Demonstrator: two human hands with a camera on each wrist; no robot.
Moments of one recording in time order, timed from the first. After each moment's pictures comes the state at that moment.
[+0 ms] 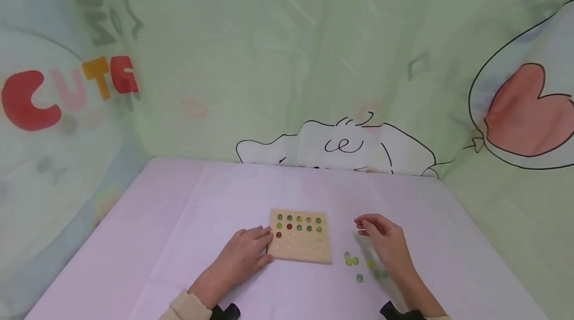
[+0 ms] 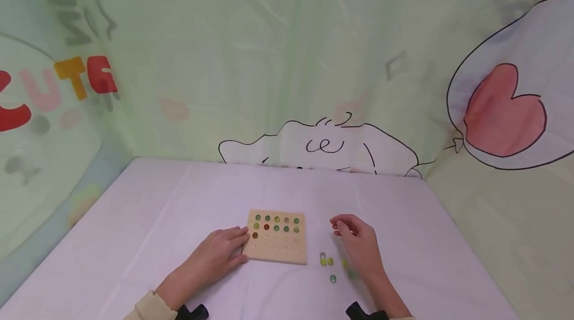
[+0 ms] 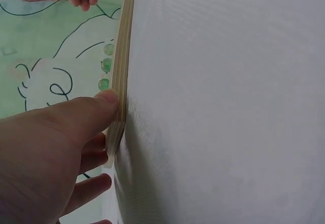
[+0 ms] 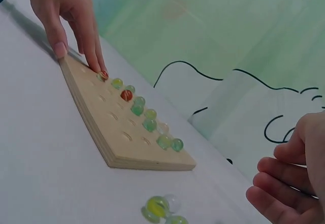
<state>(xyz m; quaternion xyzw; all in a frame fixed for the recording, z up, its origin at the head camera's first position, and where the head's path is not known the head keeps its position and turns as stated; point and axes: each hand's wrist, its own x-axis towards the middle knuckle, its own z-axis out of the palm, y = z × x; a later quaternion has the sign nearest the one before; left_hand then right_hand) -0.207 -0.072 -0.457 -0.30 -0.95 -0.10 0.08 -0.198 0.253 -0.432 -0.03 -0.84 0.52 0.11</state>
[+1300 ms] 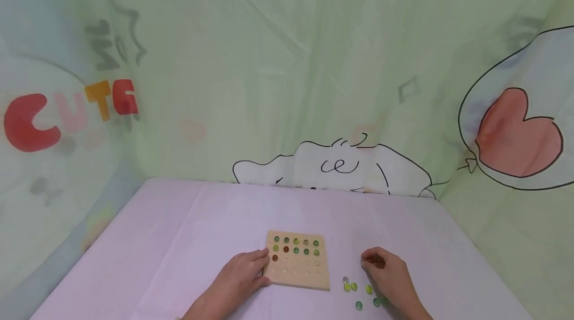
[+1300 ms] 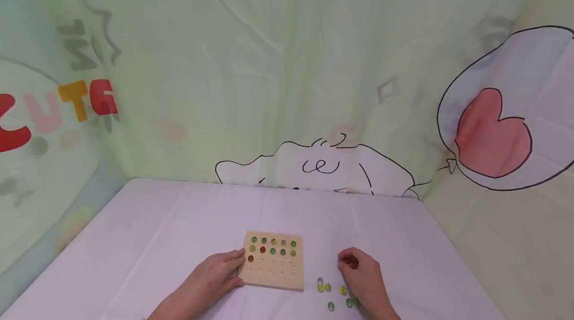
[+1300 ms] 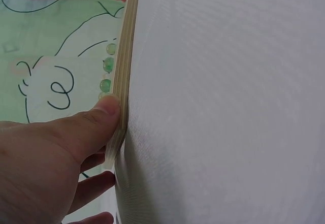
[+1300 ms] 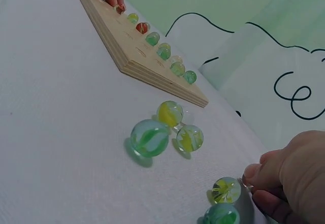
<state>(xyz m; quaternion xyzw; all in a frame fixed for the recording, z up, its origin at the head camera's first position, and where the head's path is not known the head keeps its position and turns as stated) -0.209 -0.069 -0.462 -0.31 -0.93 -0.14 0.10 -0.206 0.276 -0.468 -0.11 -0.93 0.34 0.09</state>
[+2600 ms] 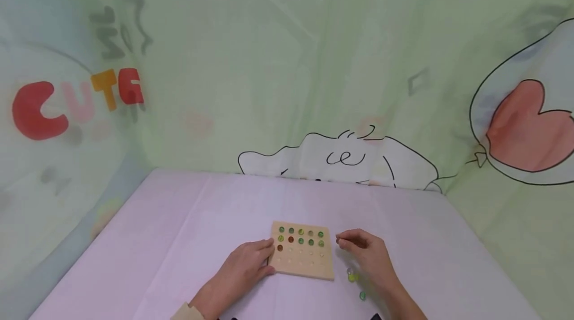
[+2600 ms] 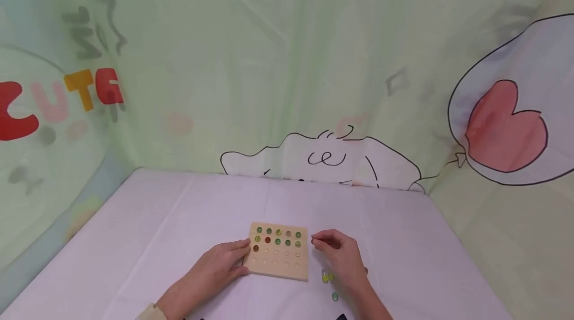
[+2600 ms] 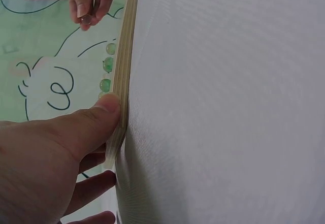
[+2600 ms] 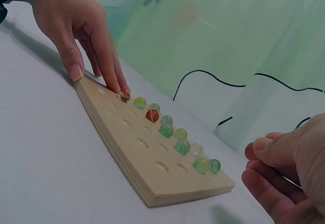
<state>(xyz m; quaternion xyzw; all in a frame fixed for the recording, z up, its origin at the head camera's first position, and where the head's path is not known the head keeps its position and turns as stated) -0.211 -0.069 -0.460 -0.31 -0.94 -0.12 0.09 -0.217 0.222 -0.445 -0.10 -0.84 0.53 0.04</state>
